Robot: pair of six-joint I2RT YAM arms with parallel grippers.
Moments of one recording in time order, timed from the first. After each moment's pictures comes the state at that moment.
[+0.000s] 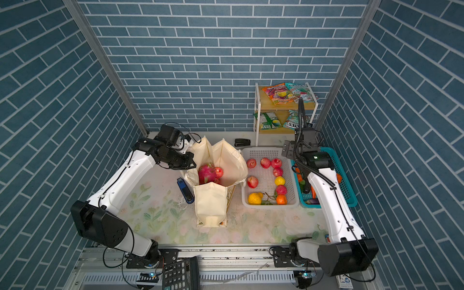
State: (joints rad) left arm -0.32 1.54 1.55 -1.12 0.36 -0.25; right arm 0.15 1.23 1.36 -0.82 0.31 0.31
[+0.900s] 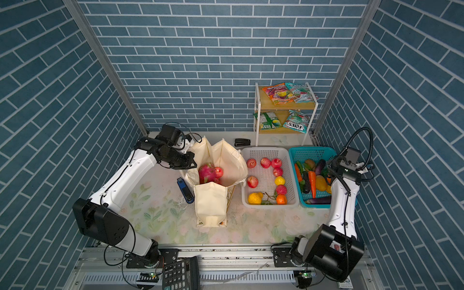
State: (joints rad) left arm -0.32 1.56 1.56 -1.12 0.37 -0.25; right arm -0.44 1.25 1.13 -0.70 0.23 0.86
